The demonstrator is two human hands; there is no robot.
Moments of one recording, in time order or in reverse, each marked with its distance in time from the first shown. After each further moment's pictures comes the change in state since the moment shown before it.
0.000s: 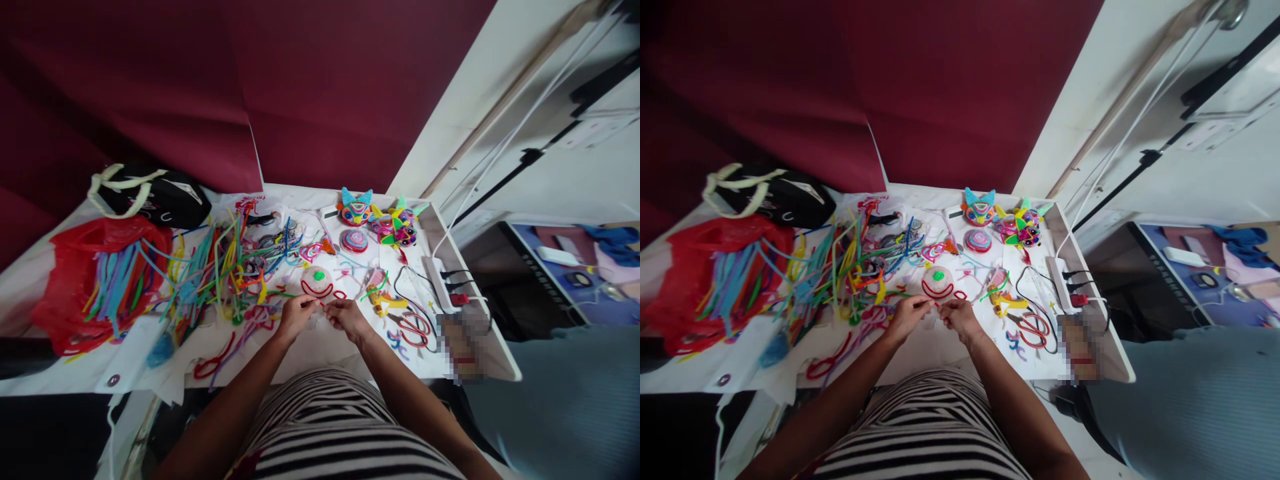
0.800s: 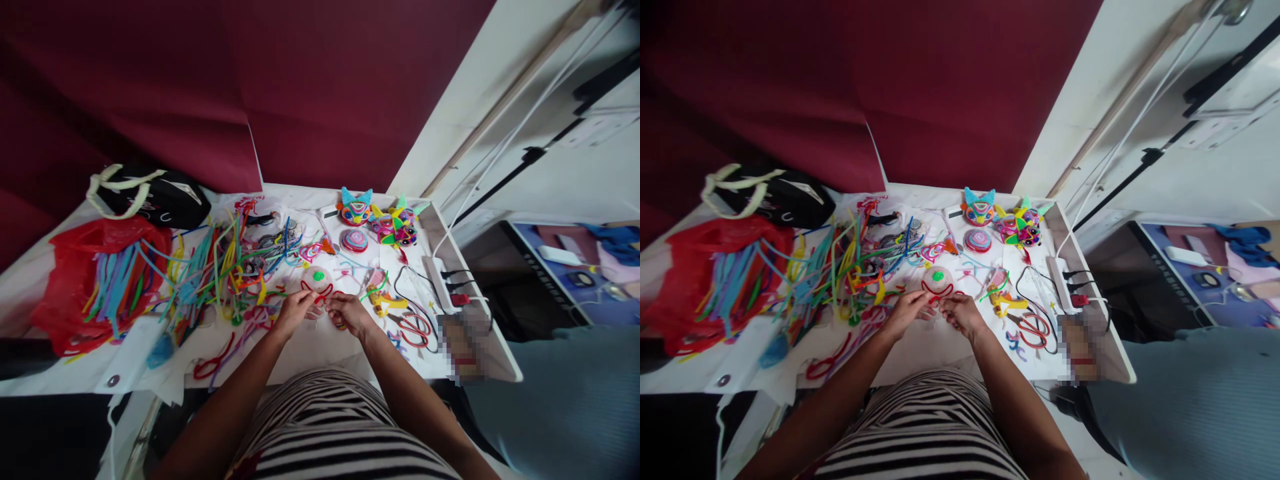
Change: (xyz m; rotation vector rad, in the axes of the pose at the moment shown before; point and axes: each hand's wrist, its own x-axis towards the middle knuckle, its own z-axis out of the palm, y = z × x) left_hand 0.005 0.012 -0.003 -0.179 -0.102 -0.077; right_hand 0.005 -0.010 -0.011 0.043 -0.098 -0.053
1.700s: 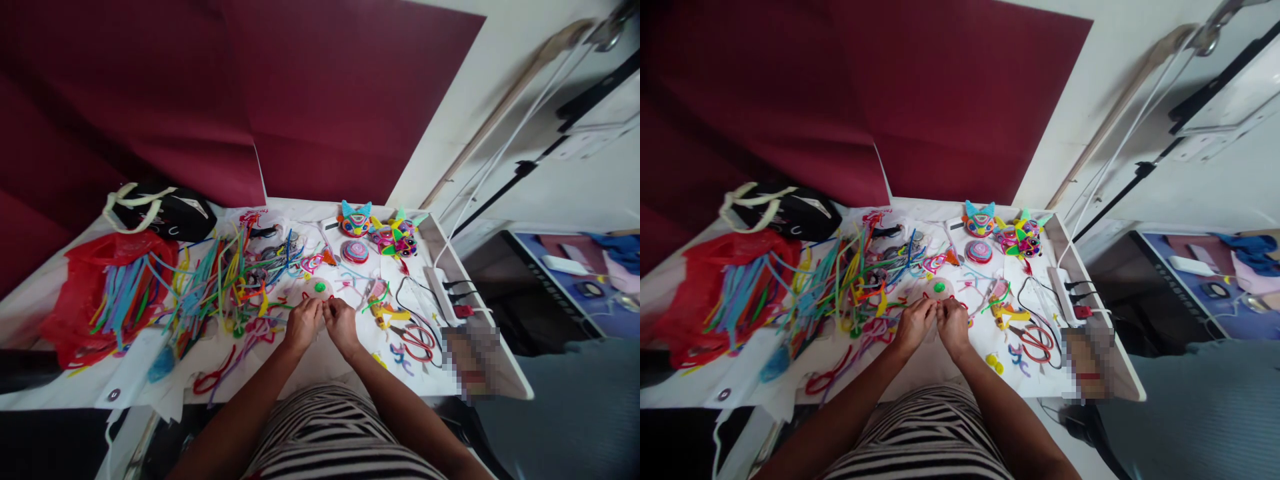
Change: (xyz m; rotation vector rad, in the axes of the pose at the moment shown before) left_hand -0.007 0.019 0.013 0.725 0.207 0.423; right_hand 0.006 0.005 0.028 -0.710 0.438 -0.536
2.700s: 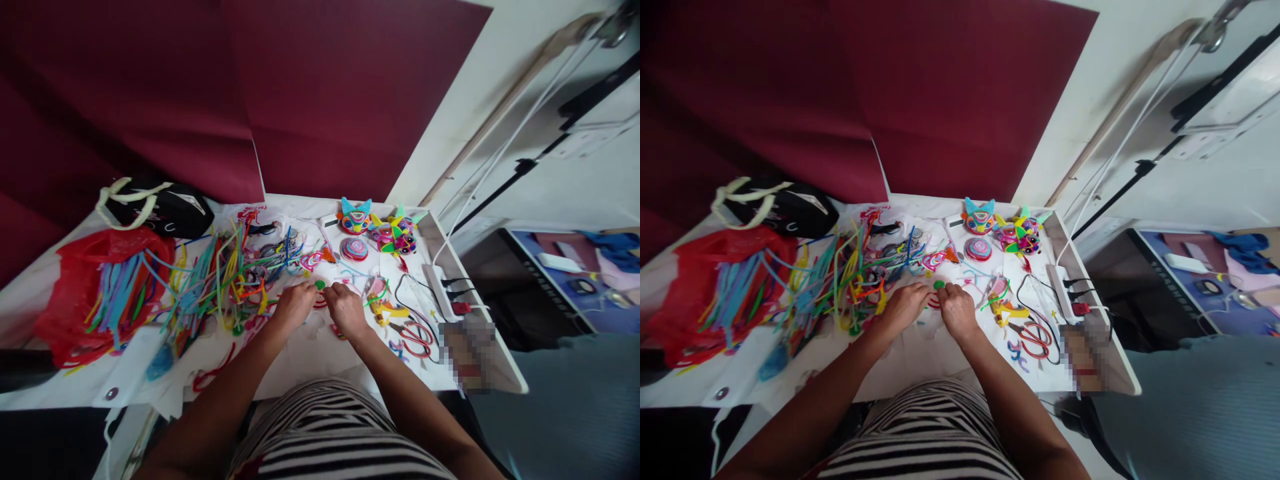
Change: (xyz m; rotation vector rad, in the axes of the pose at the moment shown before) left_hand 0.030 0.014 -0.052 0.408 -0.269 0.173; right_hand 0.013 -0.042 -0.044 -0.780 -0.151 -0.342
